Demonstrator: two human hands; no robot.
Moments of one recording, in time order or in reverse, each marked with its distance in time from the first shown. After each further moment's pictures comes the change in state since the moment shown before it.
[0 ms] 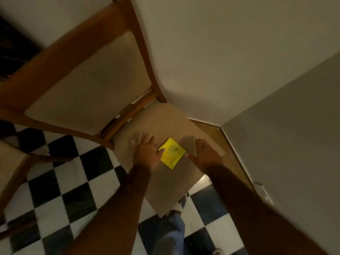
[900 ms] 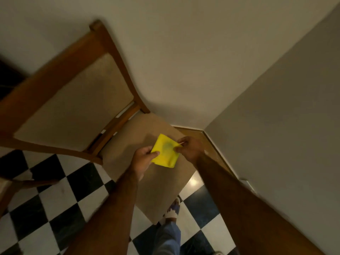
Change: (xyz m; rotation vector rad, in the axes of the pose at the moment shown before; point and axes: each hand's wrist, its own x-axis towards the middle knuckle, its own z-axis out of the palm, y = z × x) left_hand -0.020 0.042 -0.038 -1.262 -0.314 -0.163; right_hand -0.014 -0.020 -0.054 0.775 0.155 0.249
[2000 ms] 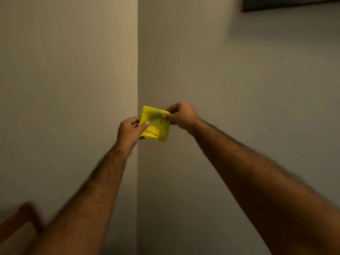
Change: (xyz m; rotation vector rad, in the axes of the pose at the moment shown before) left_hand -0.389 0.467 0.290 -0.062 -0.363 1.083; right_hand -0.444 -0.232 -0.509 0.007 0.788 -0.700
